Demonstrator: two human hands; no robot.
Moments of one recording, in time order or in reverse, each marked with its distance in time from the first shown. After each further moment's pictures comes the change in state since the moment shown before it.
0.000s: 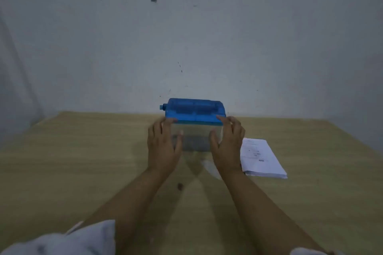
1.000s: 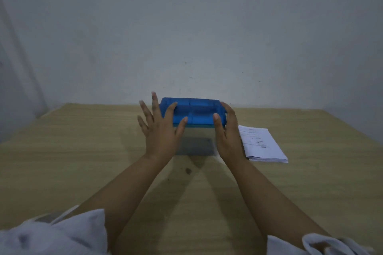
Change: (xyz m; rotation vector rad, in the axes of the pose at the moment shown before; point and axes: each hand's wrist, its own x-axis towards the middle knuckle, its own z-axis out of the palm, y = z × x) left_hand 0.008 0.011 -0.045 0.256 -0.268 -0.161; right_hand -0.012 -0.034 -0.011 0.391 -0.217 0.197
